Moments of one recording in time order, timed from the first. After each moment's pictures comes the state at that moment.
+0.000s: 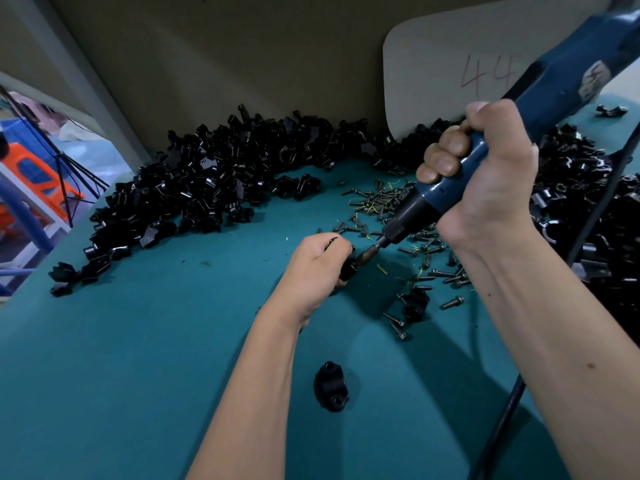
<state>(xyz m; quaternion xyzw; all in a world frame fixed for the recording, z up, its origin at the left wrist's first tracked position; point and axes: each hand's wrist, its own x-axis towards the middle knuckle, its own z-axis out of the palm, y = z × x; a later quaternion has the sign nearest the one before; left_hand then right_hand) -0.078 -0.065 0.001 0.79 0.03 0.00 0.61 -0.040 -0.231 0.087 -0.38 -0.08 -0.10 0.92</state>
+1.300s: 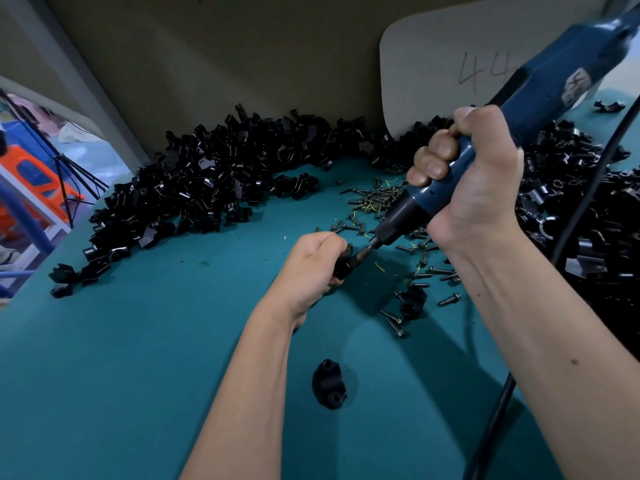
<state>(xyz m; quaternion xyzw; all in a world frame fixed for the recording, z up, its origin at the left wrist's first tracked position) -0.085 -0.067 0.013 0.78 0.05 -0.03 0.63 -0.039 -0.229 0.080 -0.36 -0.09 -0.09 0.92</state>
